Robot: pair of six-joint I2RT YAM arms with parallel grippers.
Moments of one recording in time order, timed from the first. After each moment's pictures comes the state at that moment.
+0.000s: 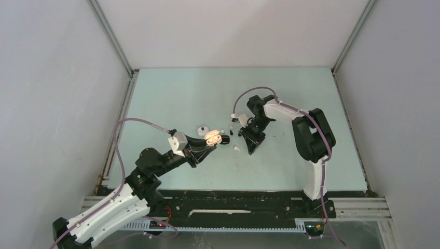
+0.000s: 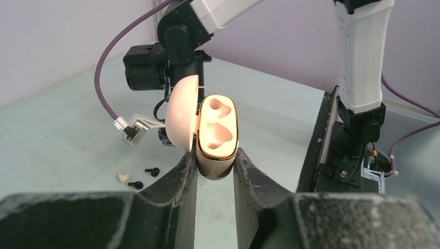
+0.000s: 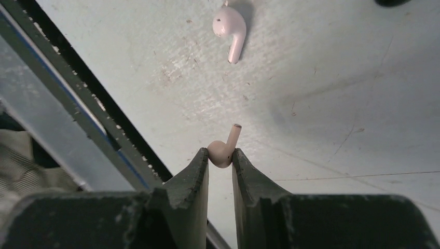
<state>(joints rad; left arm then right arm) -0.80 0.51 0.39 0.27 0.28 -0.12 0.50 1.99 1.39 -1.01 -0.56 -0.39</state>
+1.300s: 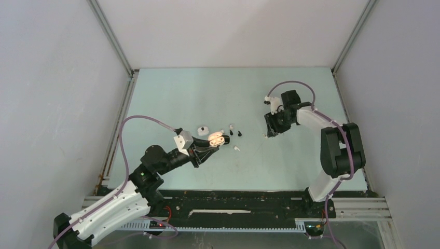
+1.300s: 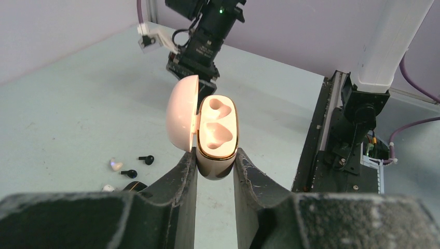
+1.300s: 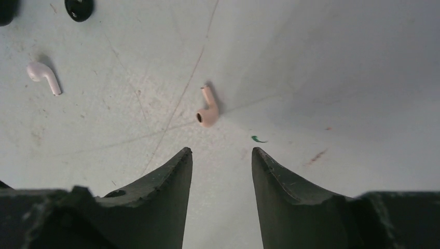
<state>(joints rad) -0.80 0.56 0.39 0.27 0.30 -0.12 0.18 1.71 1.11 -0.56 -0.39 -0.27</state>
